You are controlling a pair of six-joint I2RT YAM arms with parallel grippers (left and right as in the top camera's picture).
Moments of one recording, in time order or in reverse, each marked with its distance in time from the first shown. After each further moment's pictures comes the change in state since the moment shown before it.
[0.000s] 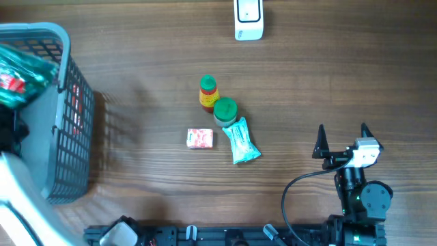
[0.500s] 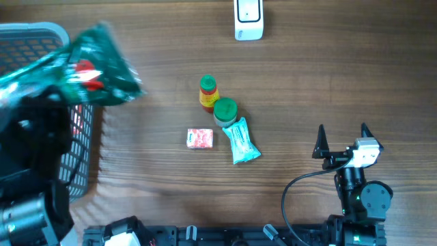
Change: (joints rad) left arm -0.462 -0.326 0.003 -0.078 0.065 0.433; right arm 0.000 0.000 0.000 0.000 0.000 0.000
